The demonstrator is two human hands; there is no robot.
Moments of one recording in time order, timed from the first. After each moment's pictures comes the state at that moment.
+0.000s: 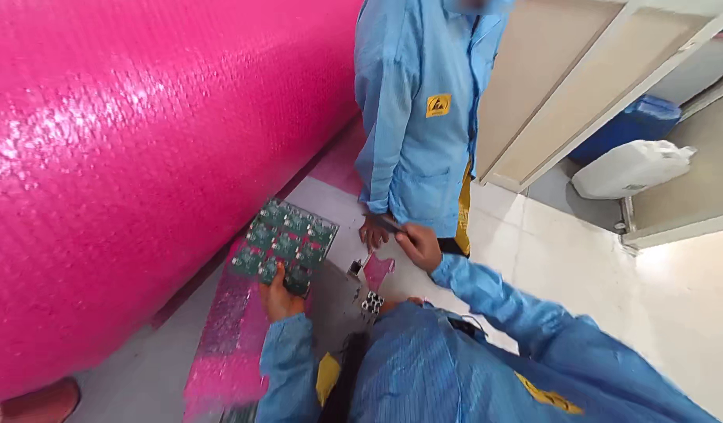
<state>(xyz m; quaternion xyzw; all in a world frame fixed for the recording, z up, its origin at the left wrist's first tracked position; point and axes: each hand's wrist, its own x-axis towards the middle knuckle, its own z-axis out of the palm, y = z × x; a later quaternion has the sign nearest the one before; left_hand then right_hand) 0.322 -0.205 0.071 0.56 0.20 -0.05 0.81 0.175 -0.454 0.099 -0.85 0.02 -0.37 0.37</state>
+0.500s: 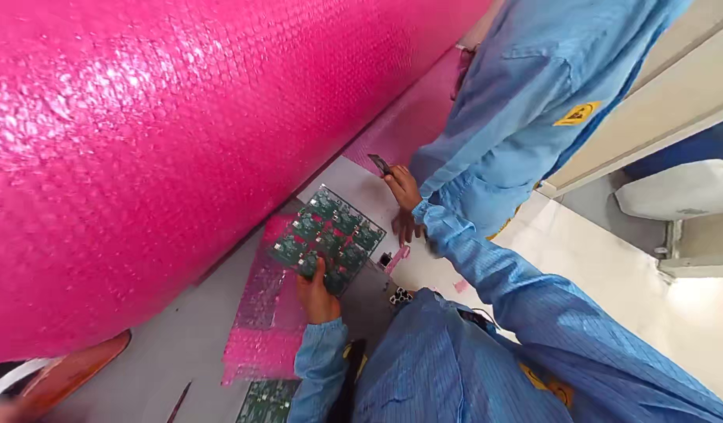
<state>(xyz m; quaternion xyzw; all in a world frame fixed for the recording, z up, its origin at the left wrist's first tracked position) 0.314 -0.196 0.074 0.58 0.21 -0.05 0.78 0.358 -0.465 0.108 -0.87 0.08 -0.10 0.47</state>
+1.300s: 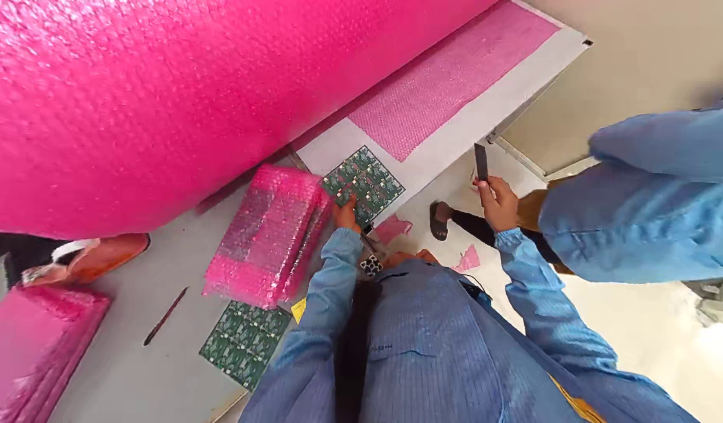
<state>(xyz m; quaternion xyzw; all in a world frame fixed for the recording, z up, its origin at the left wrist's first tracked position) 0.322 -0.325 0.010 0.62 0.30 -0.14 0.71 0.174 -0.619 0.050 -0.86 0.21 -0.21 0.41</state>
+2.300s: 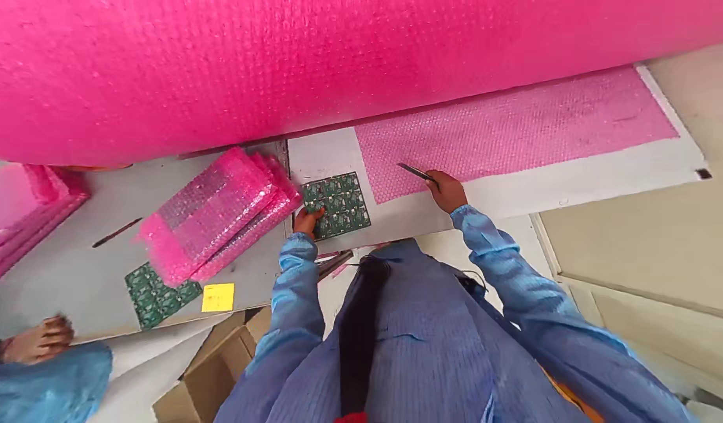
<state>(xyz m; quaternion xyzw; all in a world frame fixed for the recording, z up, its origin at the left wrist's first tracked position) 0.372 -0.384 -0.044 0.66 0.45 -0.10 0.59 0.457 -0.753 0.002 -0.93 -0.09 0.15 0.33</state>
